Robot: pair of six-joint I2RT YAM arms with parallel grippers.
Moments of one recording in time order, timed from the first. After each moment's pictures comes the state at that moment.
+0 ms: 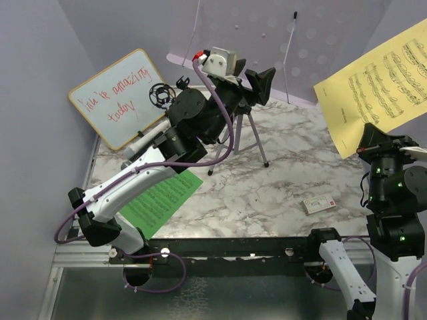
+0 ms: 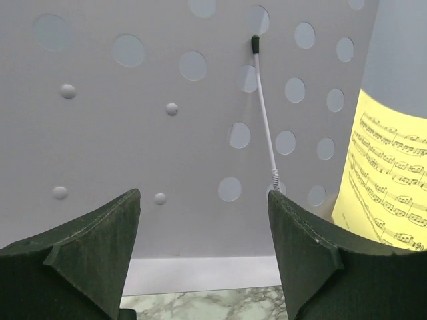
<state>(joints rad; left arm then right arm) -1.02 1.50 1.76 0.17 -0.38 -0.09 0.06 0.56 1.20 -0.47 0.35 0.50</state>
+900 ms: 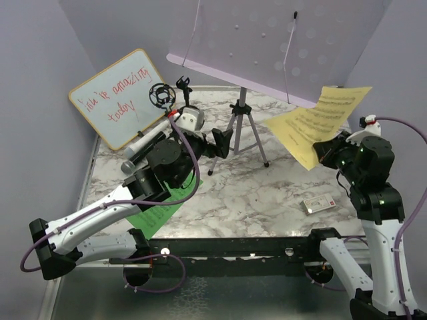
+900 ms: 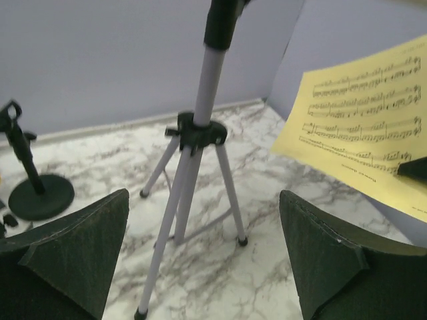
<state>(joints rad) -1.02 1.04 1.10 0.08 -0.47 -0.14 0.06 0.69 1.10 -0.70 -0.04 0.44</state>
